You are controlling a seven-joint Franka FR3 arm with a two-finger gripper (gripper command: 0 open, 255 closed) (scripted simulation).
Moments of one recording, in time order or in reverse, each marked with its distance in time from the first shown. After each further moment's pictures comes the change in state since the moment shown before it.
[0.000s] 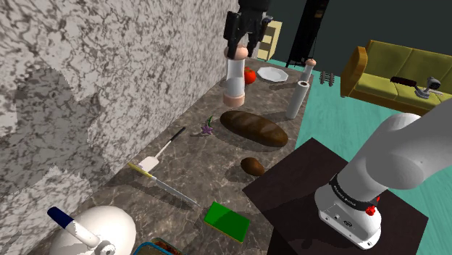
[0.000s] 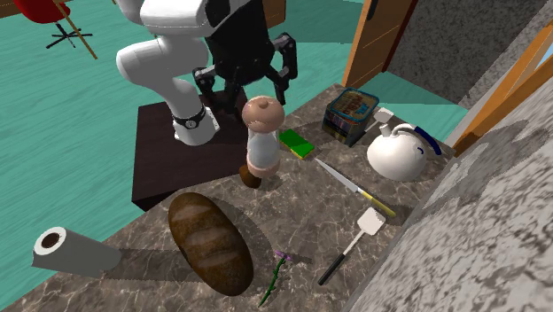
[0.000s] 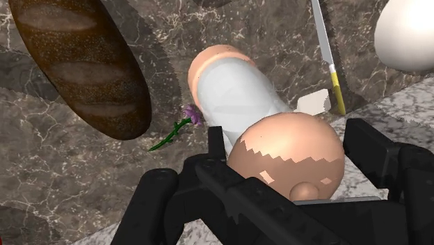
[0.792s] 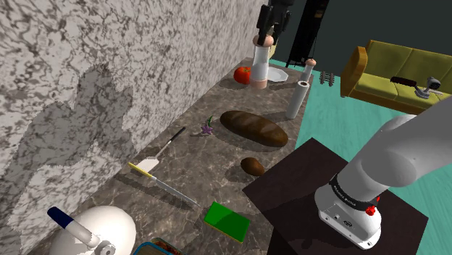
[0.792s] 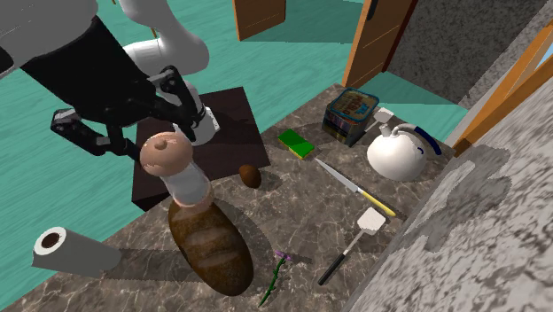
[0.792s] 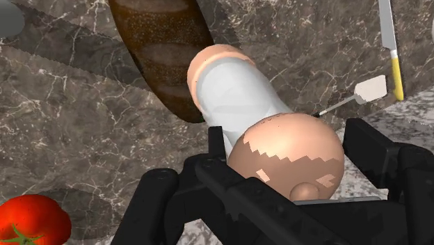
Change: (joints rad) arm -0.103 0.040 -0.203 0.043 -0.063 -0.054 -0.282
